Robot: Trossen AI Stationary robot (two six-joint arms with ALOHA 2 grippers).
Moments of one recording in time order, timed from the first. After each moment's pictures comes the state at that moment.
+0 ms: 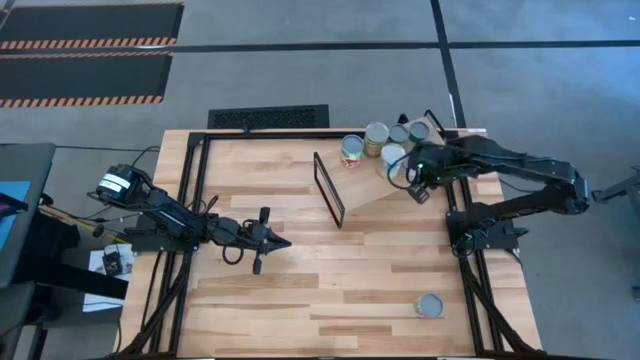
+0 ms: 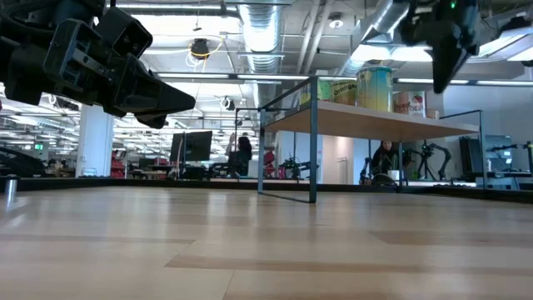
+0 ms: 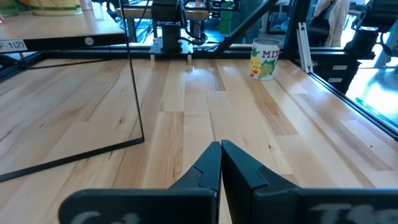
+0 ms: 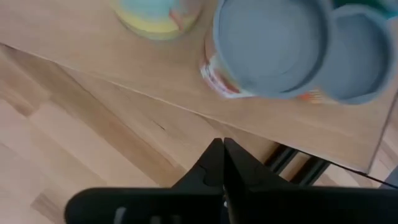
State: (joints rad) left arm -0.27 1.48 0.21 1.09 -0.19 -0.07; right arm -0.28 1.11 1.16 -1.39 0.28 0.50
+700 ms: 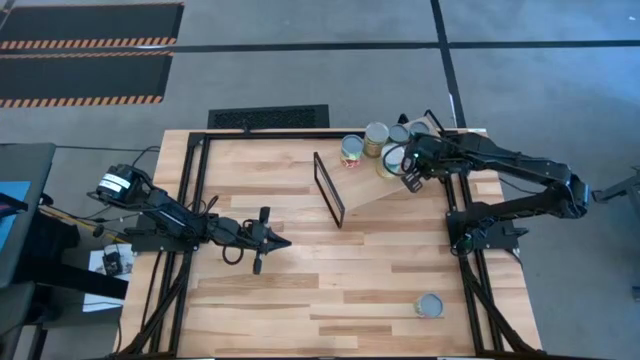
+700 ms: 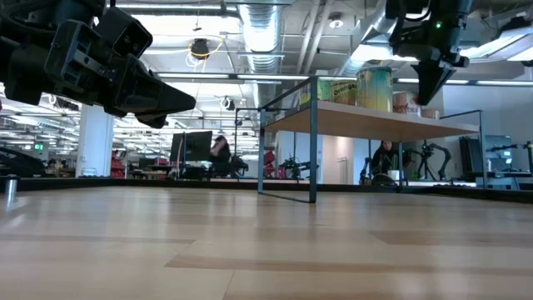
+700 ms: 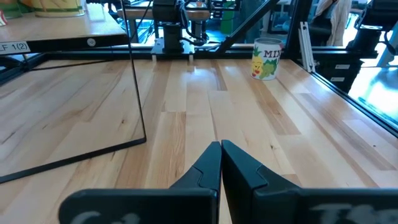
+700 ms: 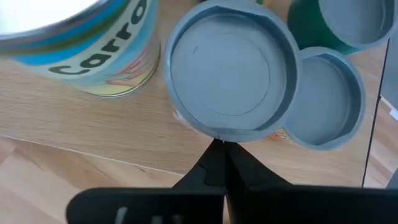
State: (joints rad) left arm -0.27 1.48 0.21 1.09 -0.20 -0.07; right arm -0.40 1.12 1.08 -1.22 0.35 0.44
